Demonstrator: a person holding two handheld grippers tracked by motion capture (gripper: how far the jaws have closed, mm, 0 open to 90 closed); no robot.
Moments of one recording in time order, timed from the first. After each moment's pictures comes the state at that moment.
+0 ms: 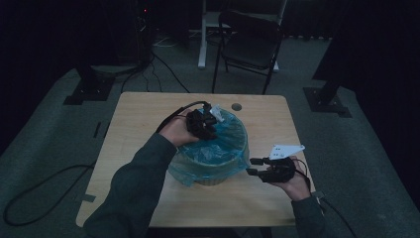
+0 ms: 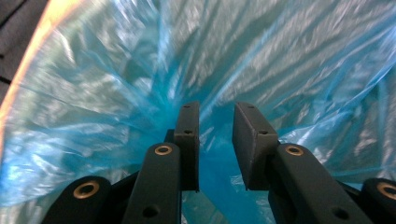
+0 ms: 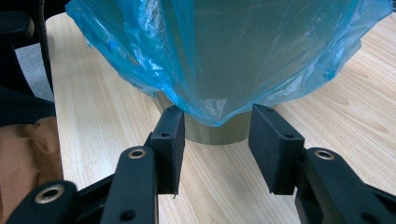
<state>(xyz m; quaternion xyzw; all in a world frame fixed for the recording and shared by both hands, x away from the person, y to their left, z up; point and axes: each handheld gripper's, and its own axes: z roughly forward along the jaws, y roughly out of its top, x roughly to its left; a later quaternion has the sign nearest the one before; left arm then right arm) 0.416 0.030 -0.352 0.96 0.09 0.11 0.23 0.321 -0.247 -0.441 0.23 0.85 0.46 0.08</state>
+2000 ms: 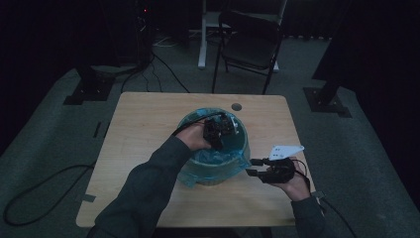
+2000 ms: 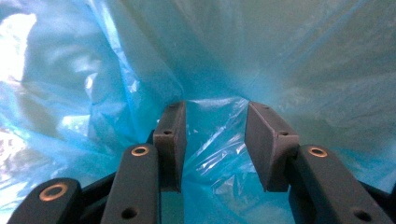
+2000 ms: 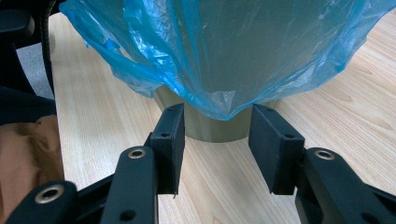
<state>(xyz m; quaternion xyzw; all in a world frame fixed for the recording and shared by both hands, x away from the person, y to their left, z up) 0.426 -0.020 -0.393 0.98 0.09 0.12 0.11 0.321 -0.247 -0.444 0.24 0.85 0.46 0.08</state>
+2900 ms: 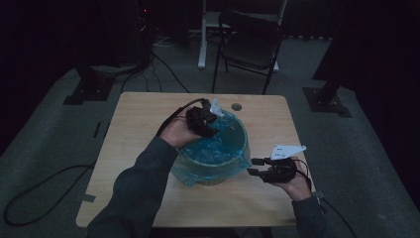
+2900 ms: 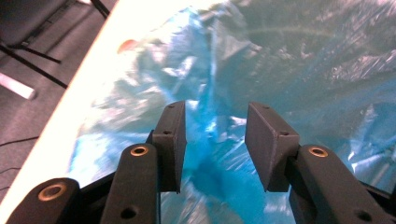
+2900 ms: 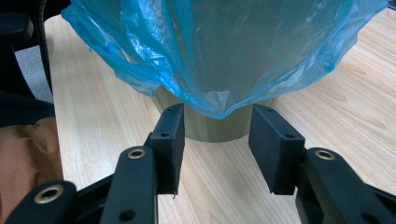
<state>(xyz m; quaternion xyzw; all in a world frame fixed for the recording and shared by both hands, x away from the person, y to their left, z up) 0.411 0.046 -0.333 0.92 0.15 0.19 0.29 0.321 -0.250 -0.442 0.24 0.85 0.46 0.08</state>
